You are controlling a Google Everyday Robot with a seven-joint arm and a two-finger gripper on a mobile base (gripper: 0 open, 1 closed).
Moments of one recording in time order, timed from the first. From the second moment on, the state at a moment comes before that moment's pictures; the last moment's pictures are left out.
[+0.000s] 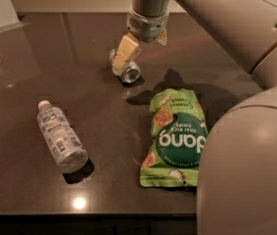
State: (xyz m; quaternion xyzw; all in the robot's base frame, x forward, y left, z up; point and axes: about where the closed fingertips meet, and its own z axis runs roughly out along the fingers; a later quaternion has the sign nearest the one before) arm 0.650 -0.025 0.896 -0.39 0.92 0.02 0.10
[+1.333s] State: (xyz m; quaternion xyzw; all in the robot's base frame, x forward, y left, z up) arm 0.703 0.012 0.865 -0.31 0.95 -0.02 0.08
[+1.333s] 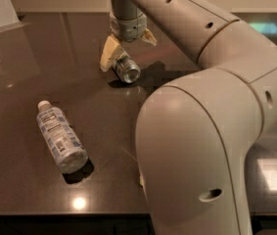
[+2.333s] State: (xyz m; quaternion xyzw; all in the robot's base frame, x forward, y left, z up) arm 0.730 0.033 0.842 -0.30 0.95 -0.01 0.06
